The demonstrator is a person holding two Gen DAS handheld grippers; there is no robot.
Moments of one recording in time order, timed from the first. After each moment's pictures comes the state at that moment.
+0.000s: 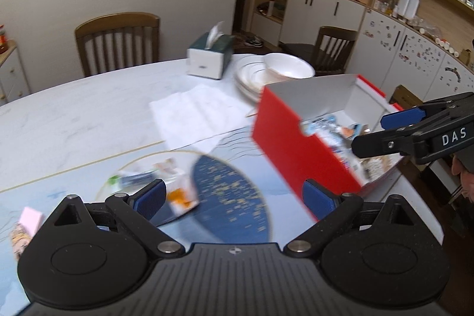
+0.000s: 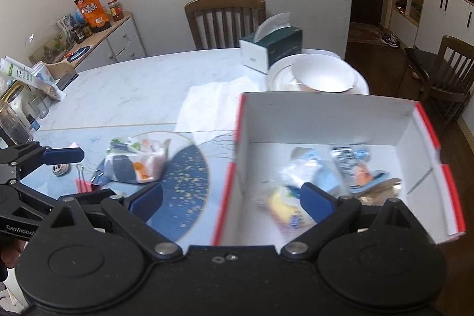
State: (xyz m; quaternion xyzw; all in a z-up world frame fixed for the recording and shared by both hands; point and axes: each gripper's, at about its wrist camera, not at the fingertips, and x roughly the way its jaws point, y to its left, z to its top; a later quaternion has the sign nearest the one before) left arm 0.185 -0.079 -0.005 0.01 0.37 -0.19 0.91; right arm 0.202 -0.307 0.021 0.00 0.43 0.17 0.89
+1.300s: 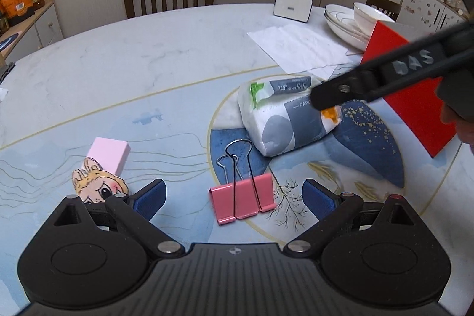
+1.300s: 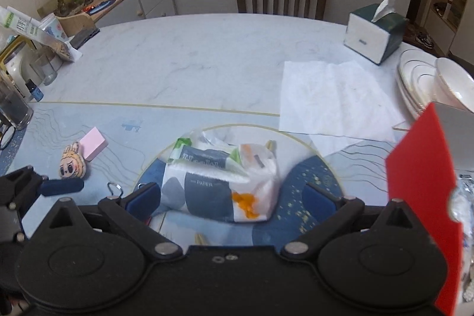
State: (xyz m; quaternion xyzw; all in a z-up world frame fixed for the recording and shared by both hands) left arm 0.198 0.050 -0.091 0.03 0.43 -0.13 0.89; right arm 0.265 -0.116 -0.050 -0.04 0.47 0.20 0.86
